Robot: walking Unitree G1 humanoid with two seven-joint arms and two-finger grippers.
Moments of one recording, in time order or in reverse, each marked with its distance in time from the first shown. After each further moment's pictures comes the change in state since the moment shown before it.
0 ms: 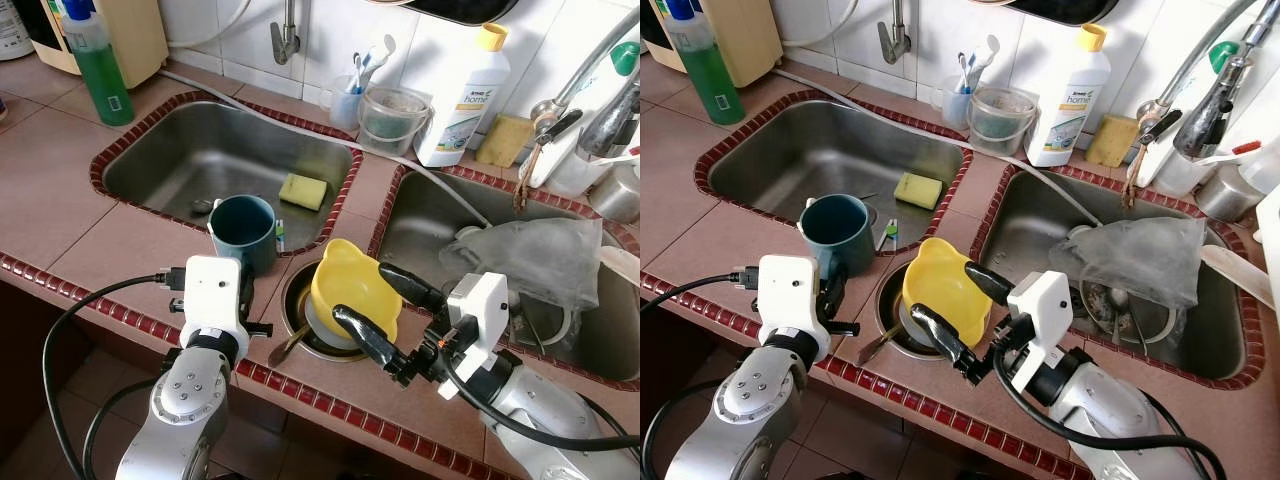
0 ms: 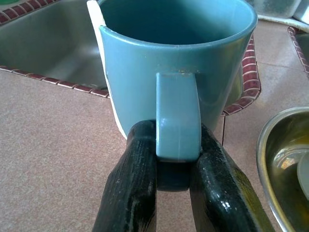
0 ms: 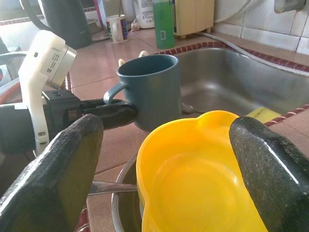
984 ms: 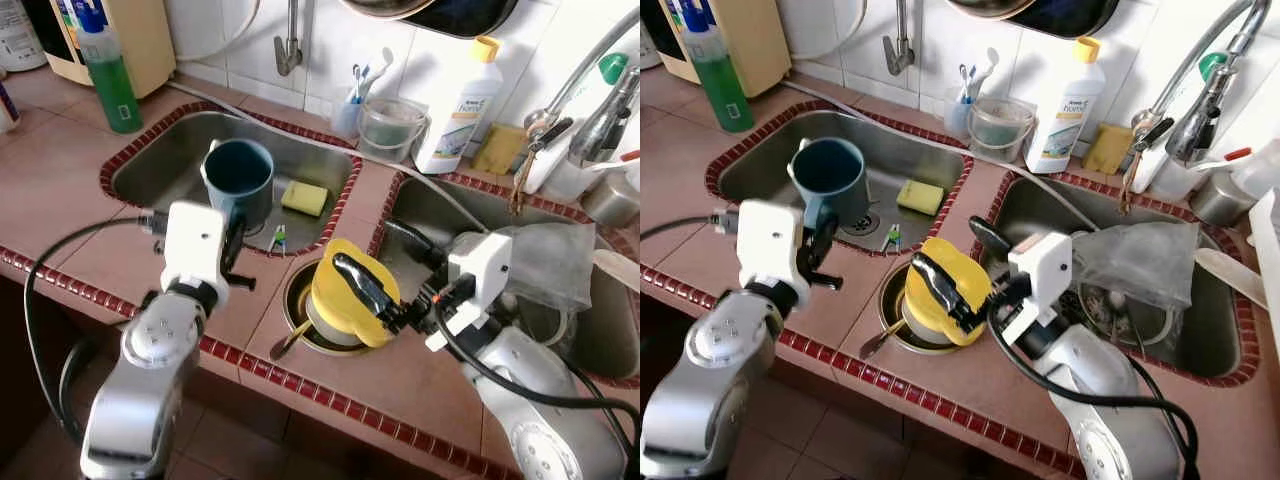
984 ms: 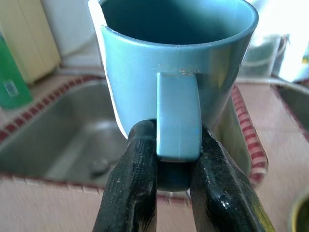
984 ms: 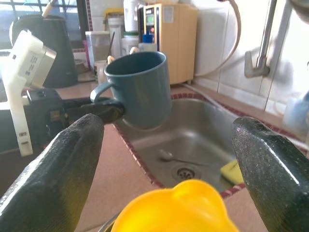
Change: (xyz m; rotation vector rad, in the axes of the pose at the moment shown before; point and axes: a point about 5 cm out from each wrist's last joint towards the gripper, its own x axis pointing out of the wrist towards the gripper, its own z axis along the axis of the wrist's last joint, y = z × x) left arm 0.036 0.033 0.046 0.159 -0.196 -0.084; right arm 0.029 -0.018 0.019 -0.075 -0.157 -0.061
